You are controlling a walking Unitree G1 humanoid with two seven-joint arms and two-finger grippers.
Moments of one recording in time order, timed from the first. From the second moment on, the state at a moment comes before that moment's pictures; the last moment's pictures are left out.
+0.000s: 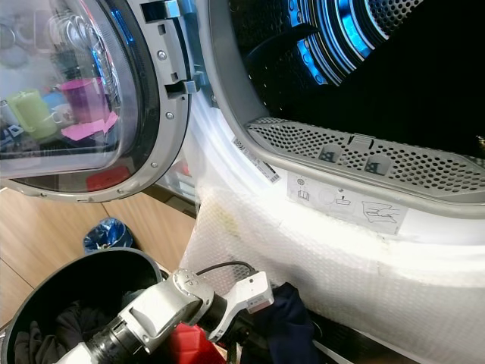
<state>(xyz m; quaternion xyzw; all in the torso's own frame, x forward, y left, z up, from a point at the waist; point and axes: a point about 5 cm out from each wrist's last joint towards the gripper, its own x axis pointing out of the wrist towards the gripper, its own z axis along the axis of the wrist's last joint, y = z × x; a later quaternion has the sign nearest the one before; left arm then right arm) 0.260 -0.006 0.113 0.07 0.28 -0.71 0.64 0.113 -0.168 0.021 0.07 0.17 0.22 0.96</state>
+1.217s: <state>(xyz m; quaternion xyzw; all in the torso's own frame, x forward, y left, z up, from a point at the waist) 0.257 -0.014 0.116 0.05 0.27 -0.72 0.63 0.151 -0.166 0.016 0.07 0.14 0.16 0.97</state>
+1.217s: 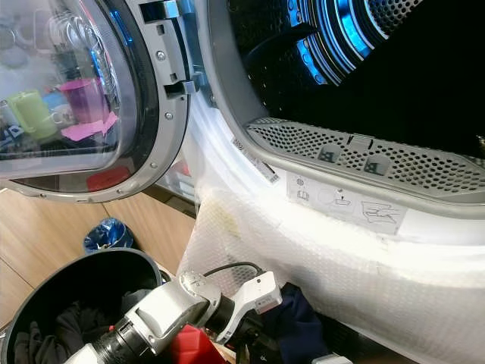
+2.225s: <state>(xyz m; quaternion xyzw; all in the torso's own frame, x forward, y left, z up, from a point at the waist) 0.258 -0.013 0.120 0.07 0.24 -0.74 0.63 0.153 -0.163 0.018 0.11 0.10 0.14 0.98</state>
